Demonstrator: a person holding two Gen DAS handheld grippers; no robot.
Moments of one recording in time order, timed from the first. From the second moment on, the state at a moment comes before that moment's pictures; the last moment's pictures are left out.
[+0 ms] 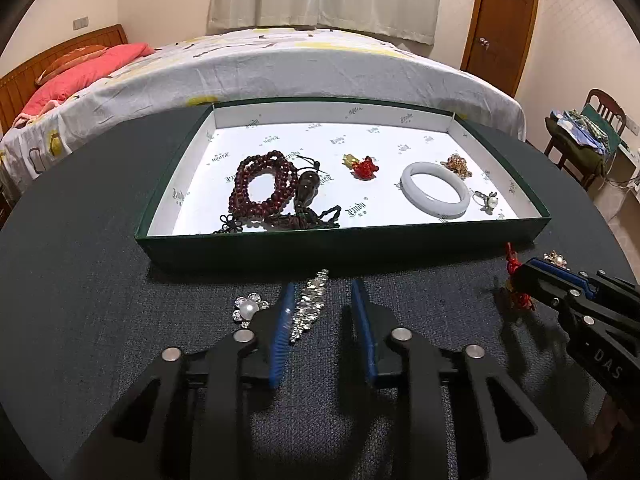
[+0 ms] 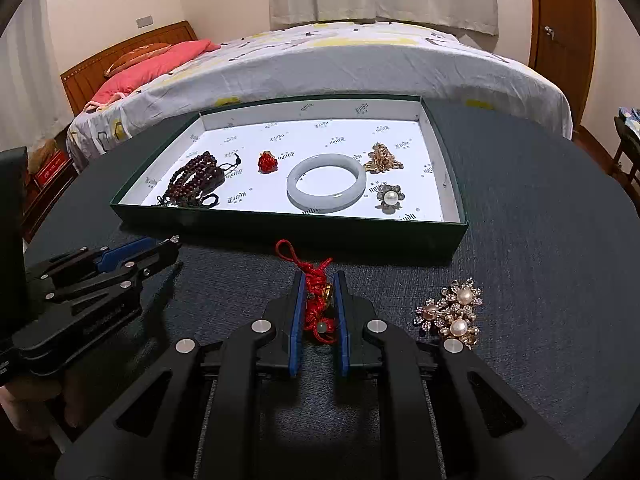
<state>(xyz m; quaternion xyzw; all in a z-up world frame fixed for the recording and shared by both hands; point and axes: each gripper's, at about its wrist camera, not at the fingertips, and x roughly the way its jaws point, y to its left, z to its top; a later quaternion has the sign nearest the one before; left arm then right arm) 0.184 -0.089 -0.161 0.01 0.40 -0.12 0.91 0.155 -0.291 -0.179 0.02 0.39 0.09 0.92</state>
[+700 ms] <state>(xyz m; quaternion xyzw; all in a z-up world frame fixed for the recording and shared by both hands) 0.186 -0.088 -0.167 0.01 0.42 -0.12 0.90 0.156 -0.290 -0.183 0.03 0.40 0.09 0.91</state>
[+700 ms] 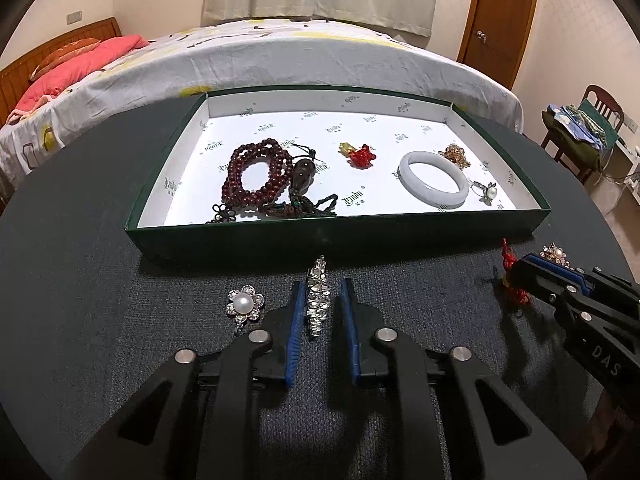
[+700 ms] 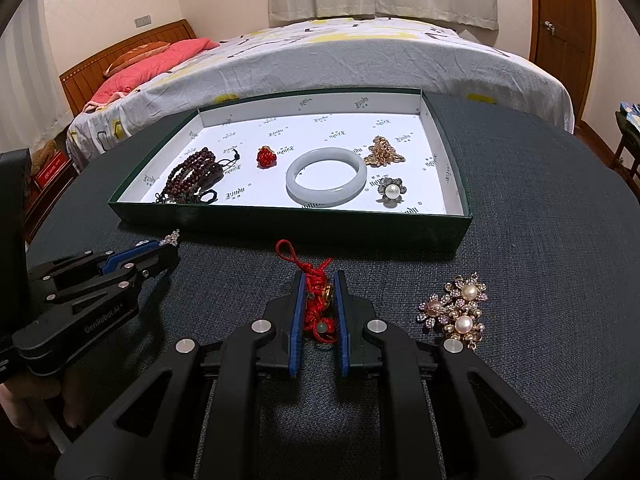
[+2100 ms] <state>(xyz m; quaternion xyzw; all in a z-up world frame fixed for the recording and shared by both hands) 0.173 -0.082 -0.136 0.00 0.38 -0.14 0.92 0.148 -0.291 -0.156 0.03 0.36 0.09 0.93</state>
